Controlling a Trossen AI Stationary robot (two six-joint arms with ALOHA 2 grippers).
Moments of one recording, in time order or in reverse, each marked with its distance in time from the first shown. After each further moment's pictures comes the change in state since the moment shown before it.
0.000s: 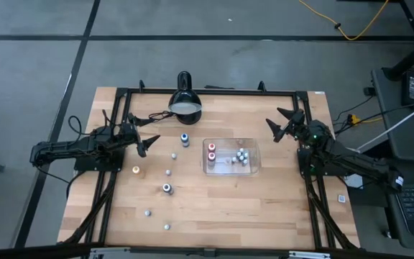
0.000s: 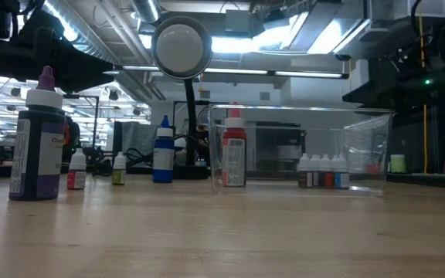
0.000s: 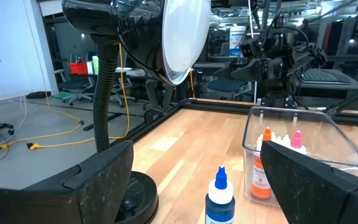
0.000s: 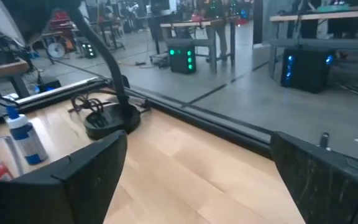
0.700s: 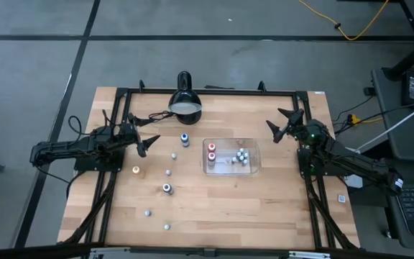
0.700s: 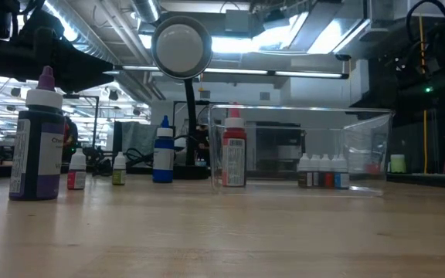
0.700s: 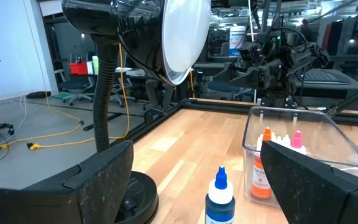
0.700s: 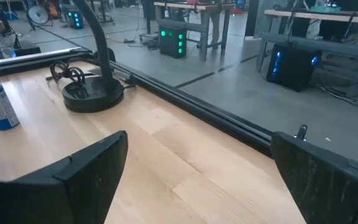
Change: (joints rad) left arm 0.000 0.000 0.000 0.000 0.000 0.000; right arm -0.039 0.004 0.000 -0.076 -0.009 -0.115
